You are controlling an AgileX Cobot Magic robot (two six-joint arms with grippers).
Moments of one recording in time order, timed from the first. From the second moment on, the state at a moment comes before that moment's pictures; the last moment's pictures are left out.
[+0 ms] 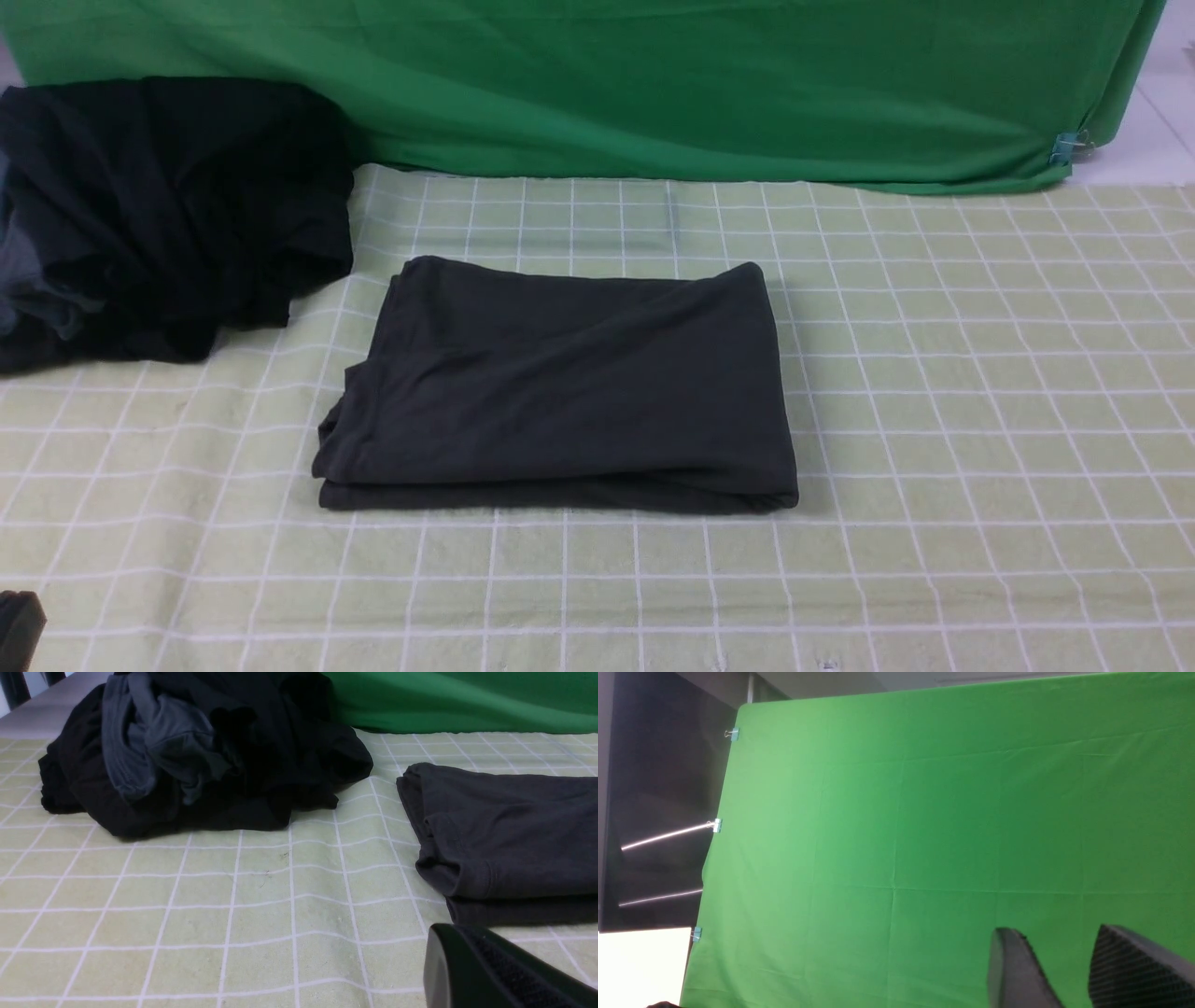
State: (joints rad) right arm 0.47 0.10 -0.40 0.03 -0.18 -0.07; left arm 0.01 0.00 0.01 -0.03 0.22 0.05
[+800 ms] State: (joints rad) right arm 0.04 0.00 0.00 0.03 0.23 -0.18; left arm 0.01 0.00 0.01 -0.03 0.22 0.05
